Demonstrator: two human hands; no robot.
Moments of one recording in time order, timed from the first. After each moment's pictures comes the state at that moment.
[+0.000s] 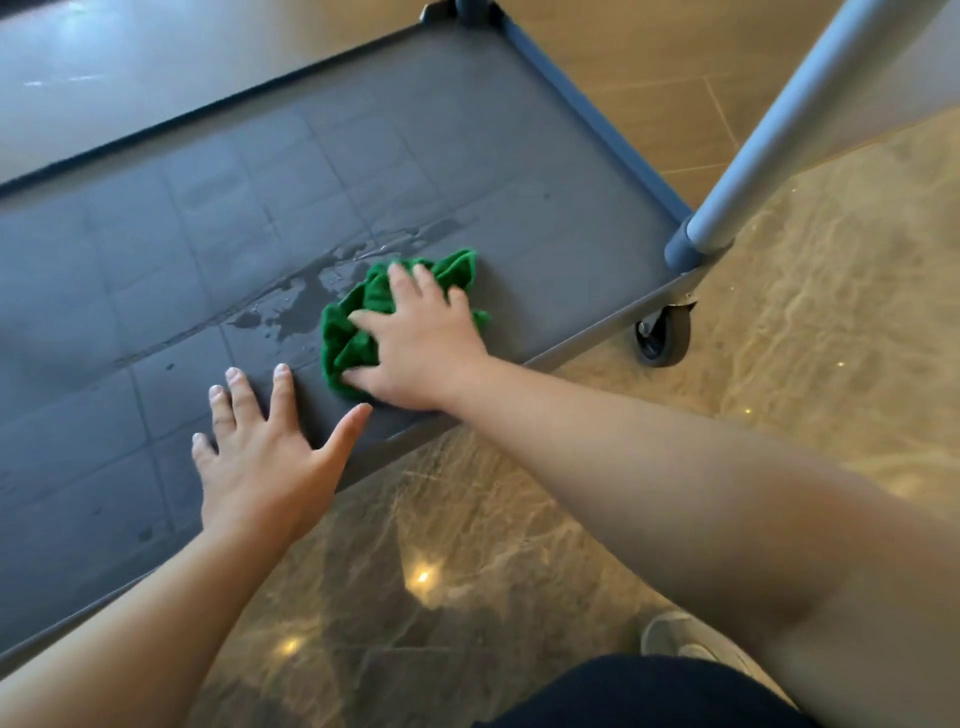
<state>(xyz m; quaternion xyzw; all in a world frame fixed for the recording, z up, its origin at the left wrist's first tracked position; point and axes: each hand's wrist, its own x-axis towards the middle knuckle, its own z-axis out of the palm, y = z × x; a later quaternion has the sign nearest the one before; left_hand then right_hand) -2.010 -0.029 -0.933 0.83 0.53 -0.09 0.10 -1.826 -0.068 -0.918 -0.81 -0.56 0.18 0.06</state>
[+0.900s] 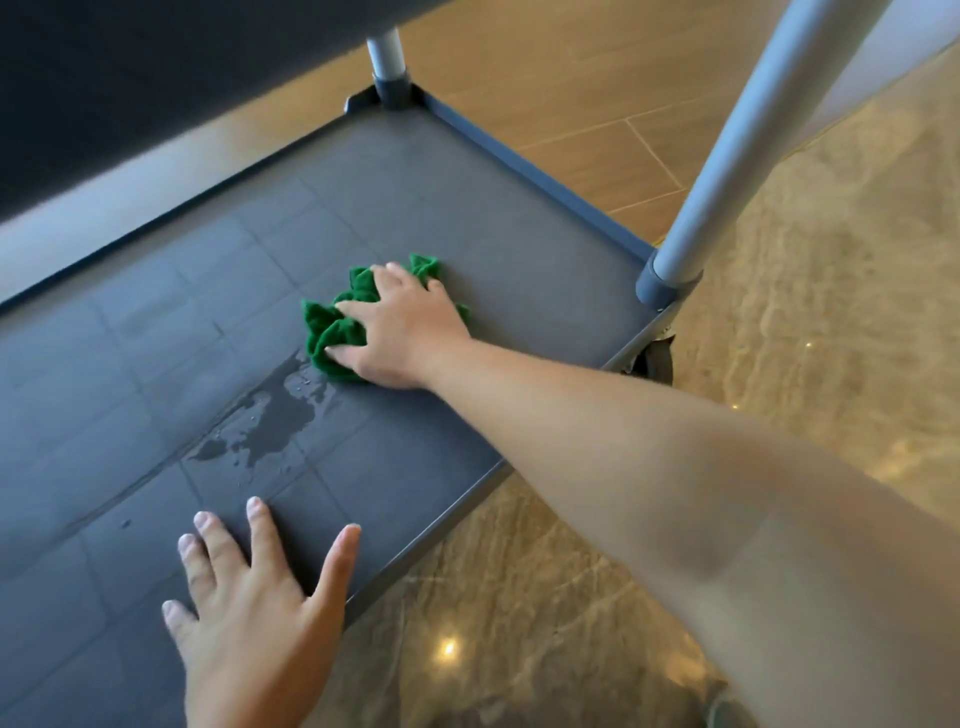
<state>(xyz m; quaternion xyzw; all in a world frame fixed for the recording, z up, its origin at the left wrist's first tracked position) -1.996 -0.035 -0.929 0.82 0.54 -0.10 0.13 -1.739 -0.005 -0.927 -0.84 -0.51 0.15 0.12</state>
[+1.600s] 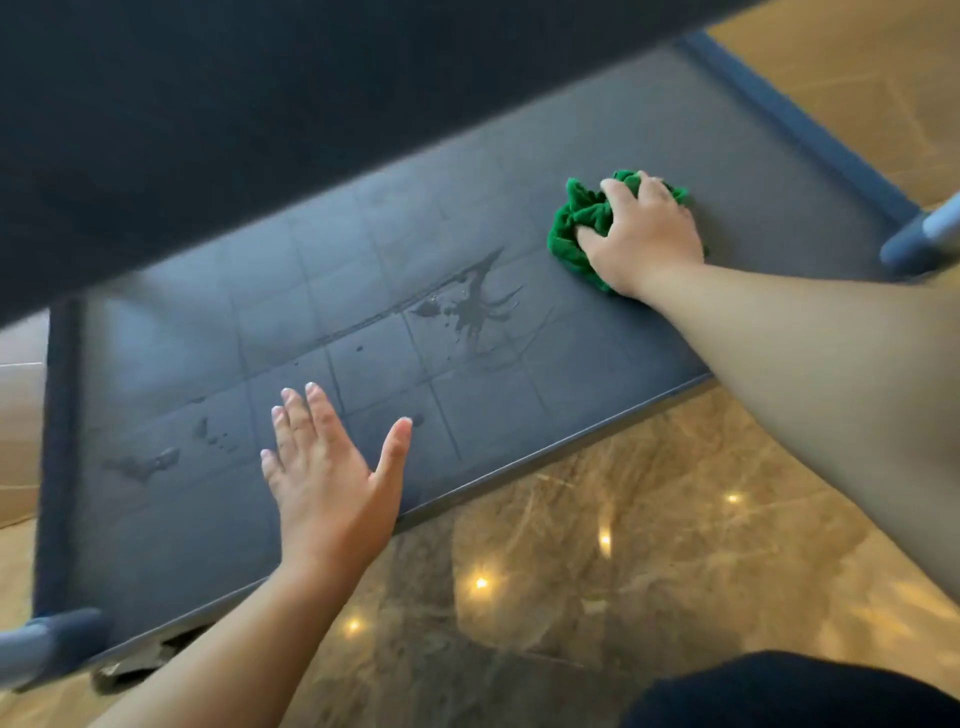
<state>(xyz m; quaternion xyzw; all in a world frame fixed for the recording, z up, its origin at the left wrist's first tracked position) -2.089 -0.004 -0.919 0.78 0.61 0.02 0.16 -1.732 -0.012 -0.935 -0.90 -0.39 0.11 0.15</state>
